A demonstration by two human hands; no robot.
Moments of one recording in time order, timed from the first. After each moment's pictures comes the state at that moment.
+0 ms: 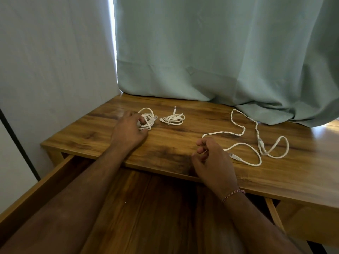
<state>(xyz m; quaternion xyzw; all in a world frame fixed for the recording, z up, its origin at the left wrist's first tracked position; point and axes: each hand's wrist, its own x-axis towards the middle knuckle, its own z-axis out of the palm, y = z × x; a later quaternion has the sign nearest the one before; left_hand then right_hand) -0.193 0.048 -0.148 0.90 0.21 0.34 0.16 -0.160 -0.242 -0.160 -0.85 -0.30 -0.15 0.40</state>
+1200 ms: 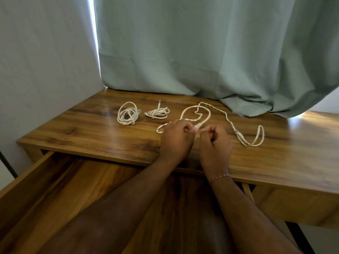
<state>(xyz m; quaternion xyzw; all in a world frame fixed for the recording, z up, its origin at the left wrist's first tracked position) -0.154 -0.141 -0.152 0.85 0.05 0.38 0.37 -0.157 -0.258 -0.141 -0.75 -0.14 -0.21 0.61</state>
